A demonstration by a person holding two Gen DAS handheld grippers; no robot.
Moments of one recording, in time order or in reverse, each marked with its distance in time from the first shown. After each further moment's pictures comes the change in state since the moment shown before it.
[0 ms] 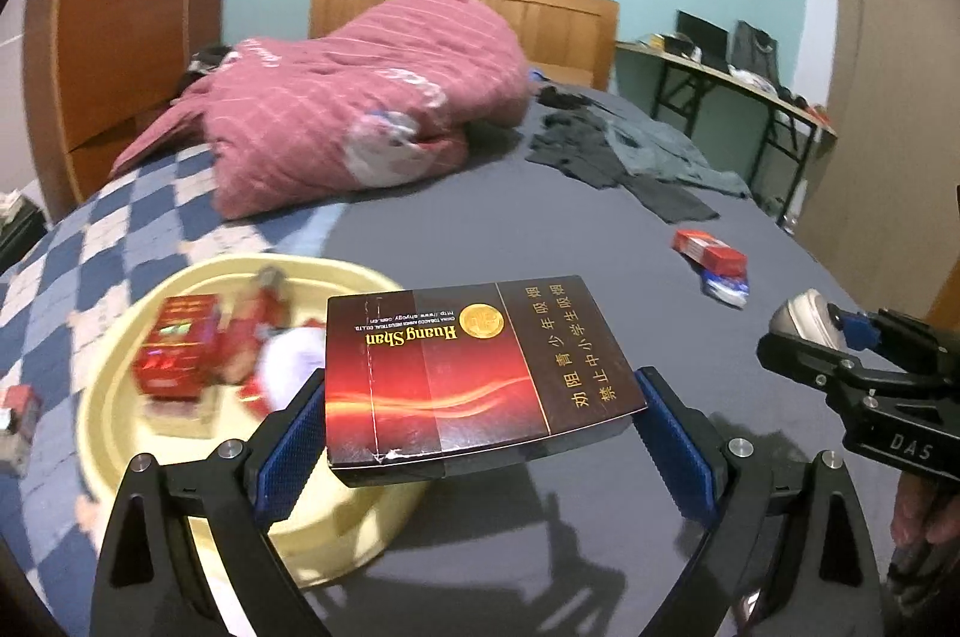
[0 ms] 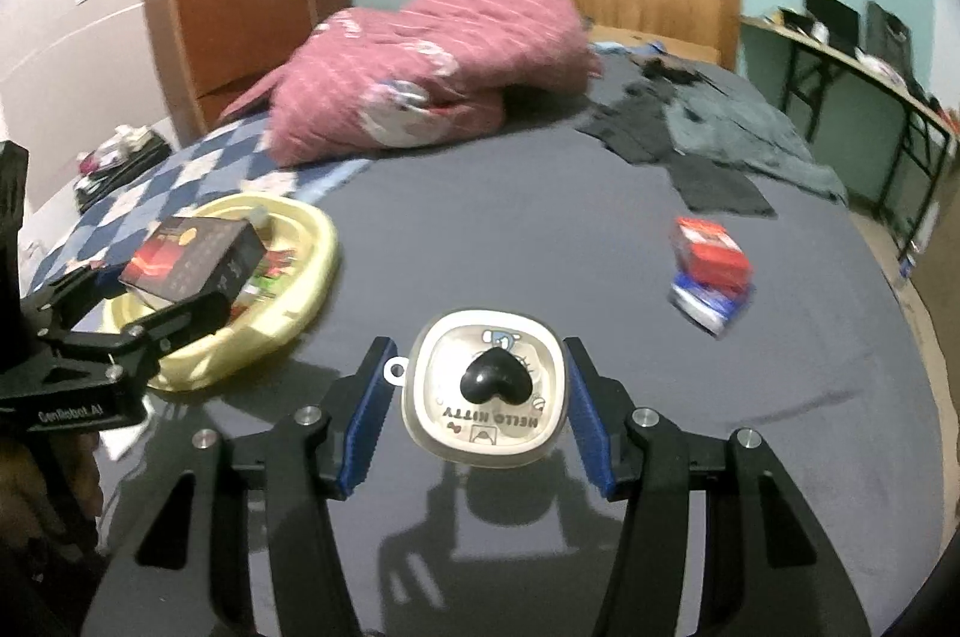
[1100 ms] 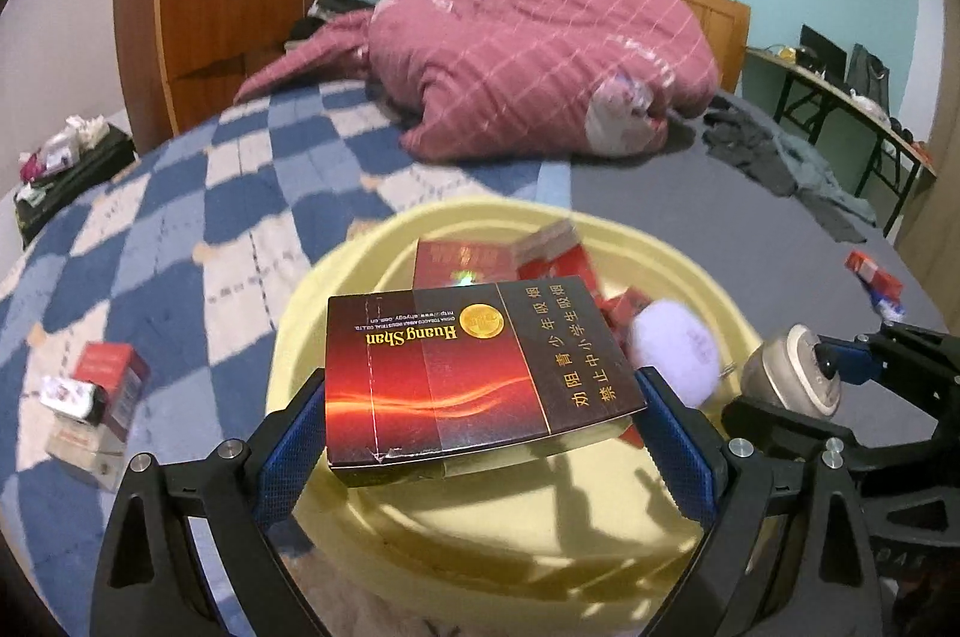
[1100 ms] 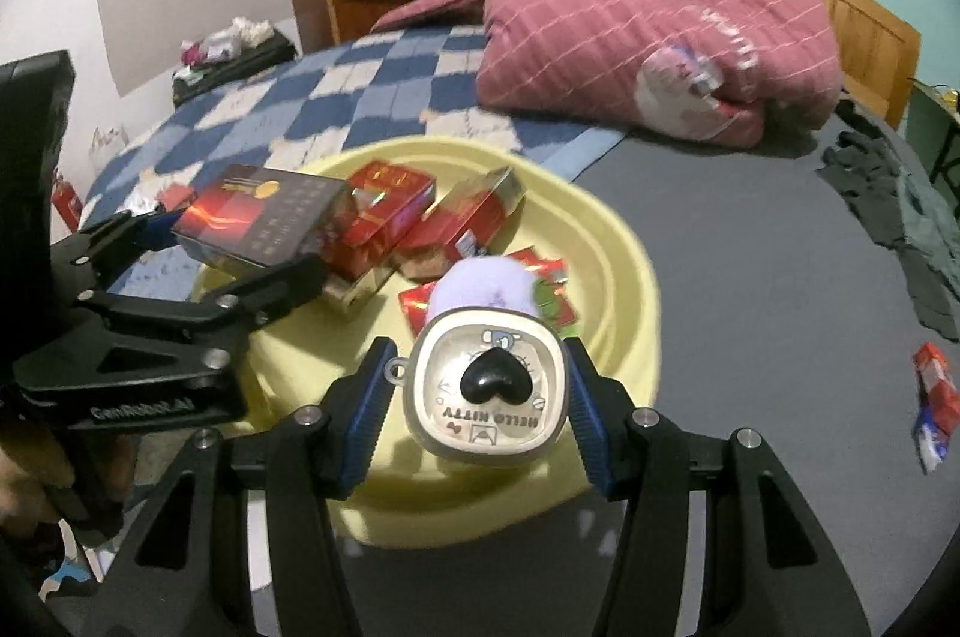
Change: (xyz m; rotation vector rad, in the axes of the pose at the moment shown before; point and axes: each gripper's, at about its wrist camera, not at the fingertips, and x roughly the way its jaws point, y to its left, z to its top) left arm 0.044 0.154 -0.009 -0.124 0.077 0.185; right arm 0.123 0.189 0.030 -0.239 0.144 0.226
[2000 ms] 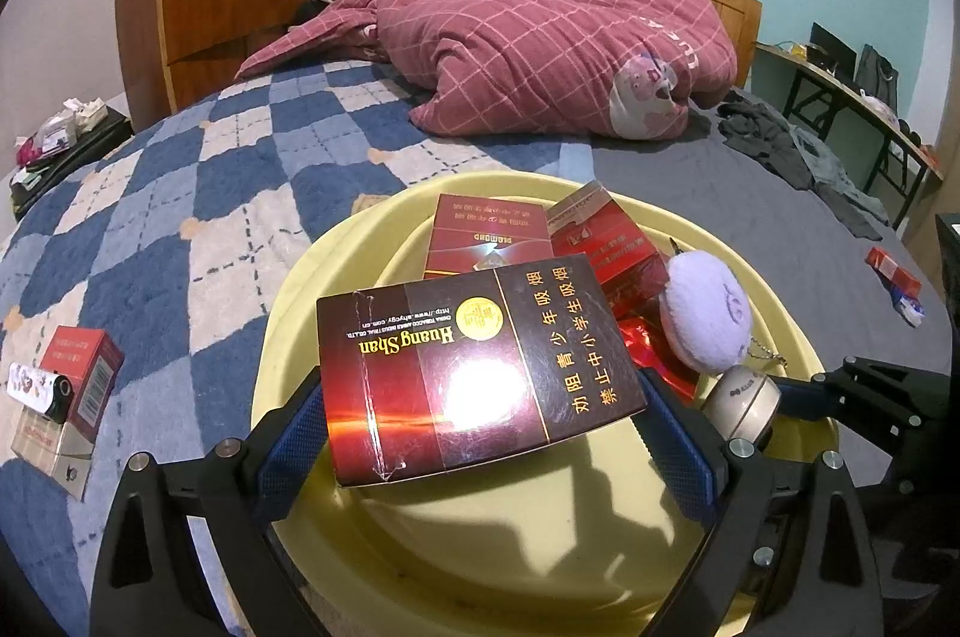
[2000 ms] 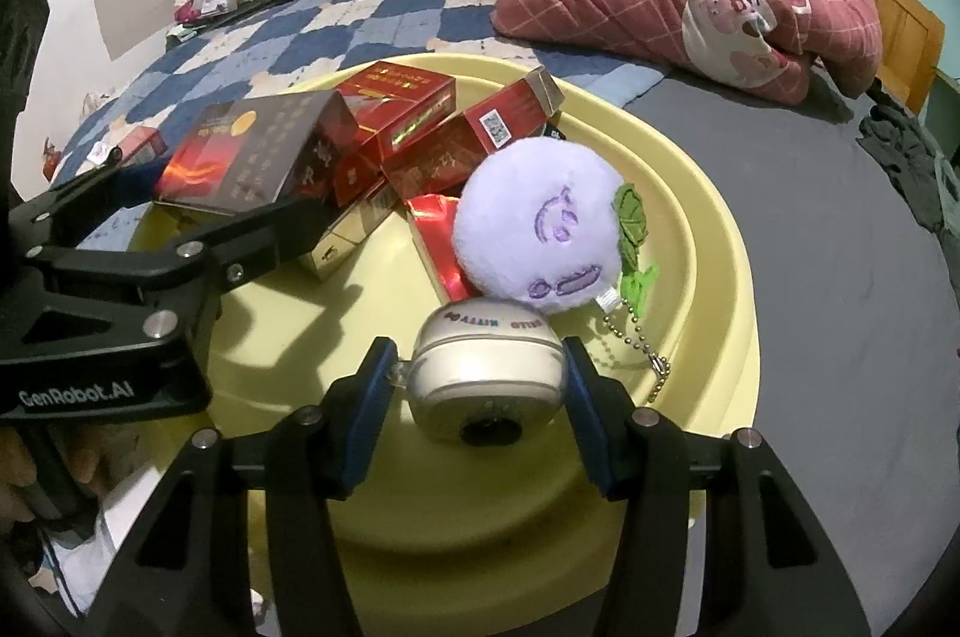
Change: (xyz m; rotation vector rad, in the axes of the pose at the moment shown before) left arm 0.032 0.013 -0.007 -0.020 0.002 0.003; right arm 0.058 0.009 -0.013 -0.013 0.091 0.000
